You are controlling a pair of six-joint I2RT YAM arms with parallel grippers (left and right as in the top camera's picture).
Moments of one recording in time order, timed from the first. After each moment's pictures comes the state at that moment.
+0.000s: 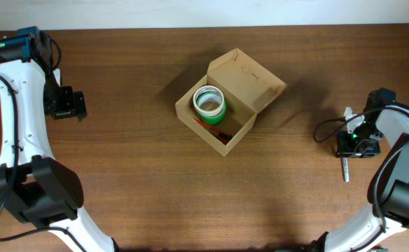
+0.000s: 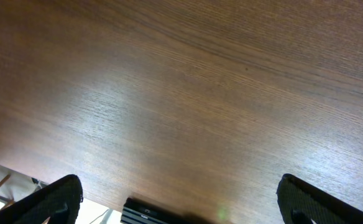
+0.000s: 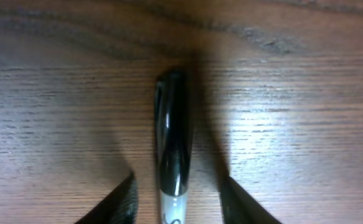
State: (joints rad) left arm 0.24 1.97 2.00 -1.63 -0.22 -0.04; right arm -0.44 1.95 1.22 -0.89 0.04 -0.39
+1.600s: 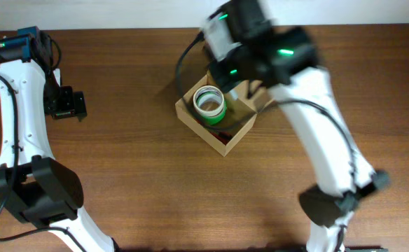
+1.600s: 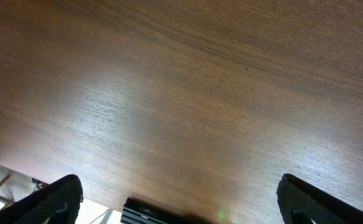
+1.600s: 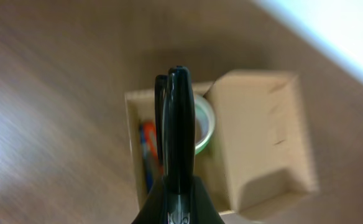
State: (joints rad) left arm 0.24 1.97 2.00 -1.63 -0.22 -0.04; right arm 0.54 1.99 2.38 -1.39 -0.02 -0.13
